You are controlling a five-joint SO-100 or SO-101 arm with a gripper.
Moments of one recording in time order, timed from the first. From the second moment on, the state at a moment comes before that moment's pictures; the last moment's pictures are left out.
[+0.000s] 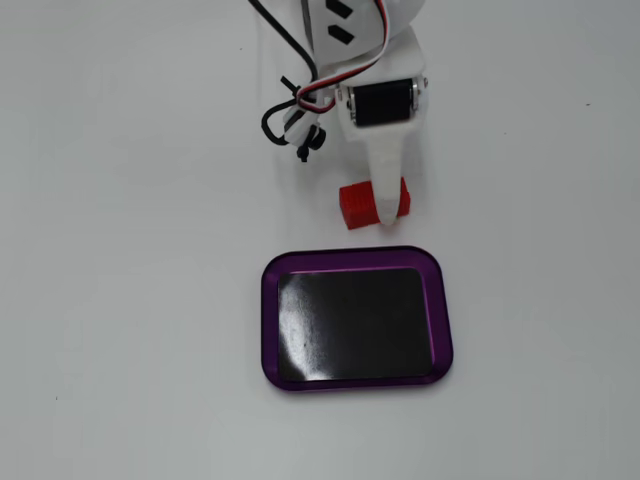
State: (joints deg) arm -6.1 85.8 103.3 62.2 -6.1
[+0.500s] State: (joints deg) arm -6.1 81.5 102.4 58.7 -6.1
